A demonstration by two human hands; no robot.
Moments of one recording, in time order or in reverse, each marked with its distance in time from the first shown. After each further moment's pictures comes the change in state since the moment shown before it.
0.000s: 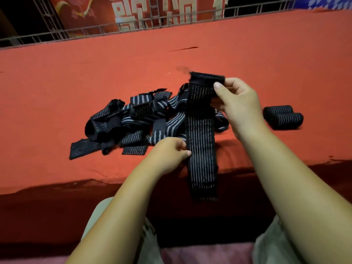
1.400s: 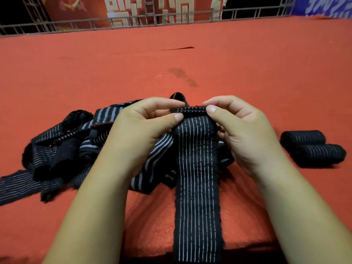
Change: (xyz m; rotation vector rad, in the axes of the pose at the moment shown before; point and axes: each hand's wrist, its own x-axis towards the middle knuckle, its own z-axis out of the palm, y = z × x) left_hand 0.098 0.038 -0.048 -0.766 0.276 0.265; right_hand 0.056 0.048 0.003 0.130 -0.231 0.067
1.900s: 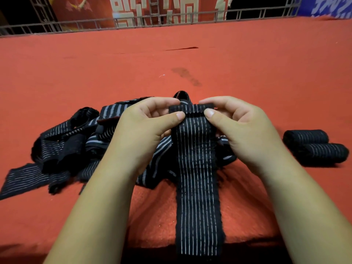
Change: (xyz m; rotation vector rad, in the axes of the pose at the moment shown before) left_hand -0.008 0.001 0.000 -0.035 0.050 -0.036; right_hand -0.010 -0.013 -0.001 -0.213 -0.113 -0.057
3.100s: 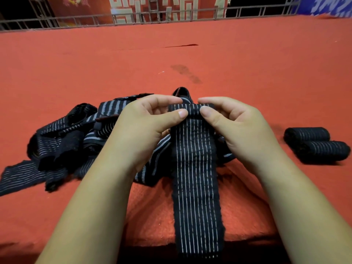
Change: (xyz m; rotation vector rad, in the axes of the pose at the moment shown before) left_hand 0.001 0.001 -0.003 0.018 -0.038 -0.064; right_hand -0.001 0.007 0.005 -0.017 0.009 0.005
